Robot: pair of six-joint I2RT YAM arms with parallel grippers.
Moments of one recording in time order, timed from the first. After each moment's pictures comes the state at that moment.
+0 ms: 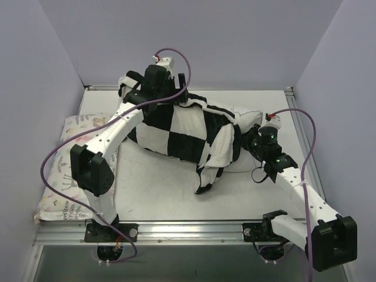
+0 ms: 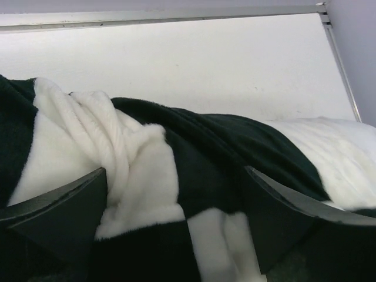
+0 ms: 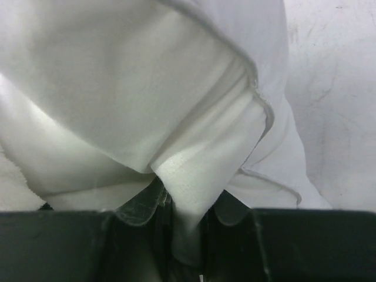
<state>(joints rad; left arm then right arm) -0.50 1.85 1.82 -0.45 -0.01 -0.41 0.27 1.04 0.65 -0.09 0.11 0.60</state>
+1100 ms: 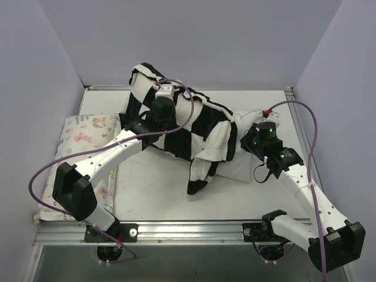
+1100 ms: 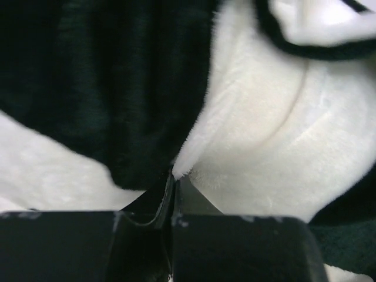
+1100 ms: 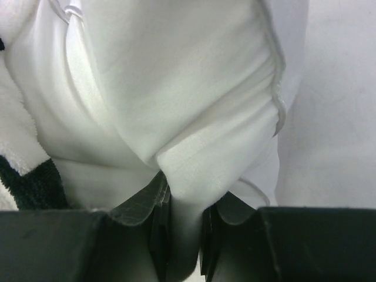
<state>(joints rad) -0.67 1.55 1.34 -0.31 -0.37 -0.44 0.34 1.02 0.84 -0.45 0.20 0.54</state>
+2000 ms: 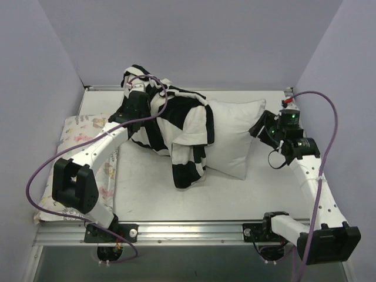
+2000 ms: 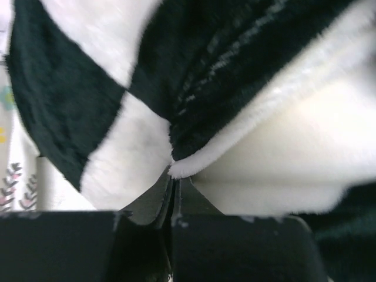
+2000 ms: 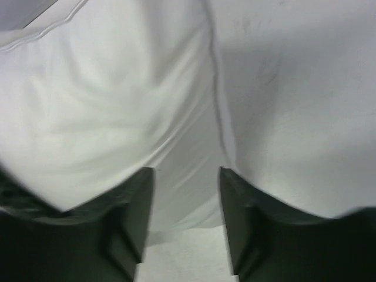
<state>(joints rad) -0.36 1.58 1.32 -0.42 -0.29 -0.44 0.03 1.09 1.05 -0.62 -0.06 0.53</state>
